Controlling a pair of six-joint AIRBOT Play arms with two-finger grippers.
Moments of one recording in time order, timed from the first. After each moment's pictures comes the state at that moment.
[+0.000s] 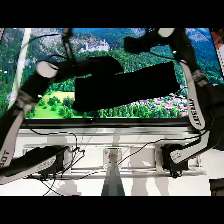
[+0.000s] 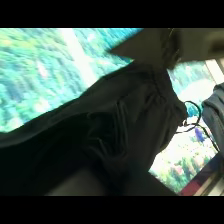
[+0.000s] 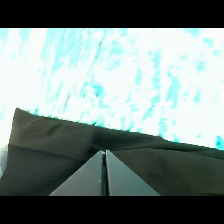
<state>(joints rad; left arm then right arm) -0.43 -1.21 1.07 0.59 -0.59 -1.07 0.24 -1.70 1.83 -1.10 1.13 1.58</state>
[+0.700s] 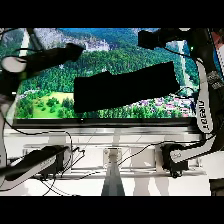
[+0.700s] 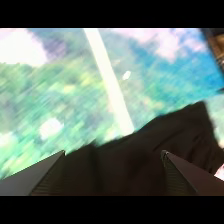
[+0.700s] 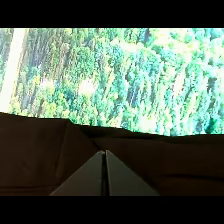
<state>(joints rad) -0.01 -1.11 1.07 0.62 -0.82 -1.08 0.17 -1.64 1.83 -1.16 1.19 1.56</state>
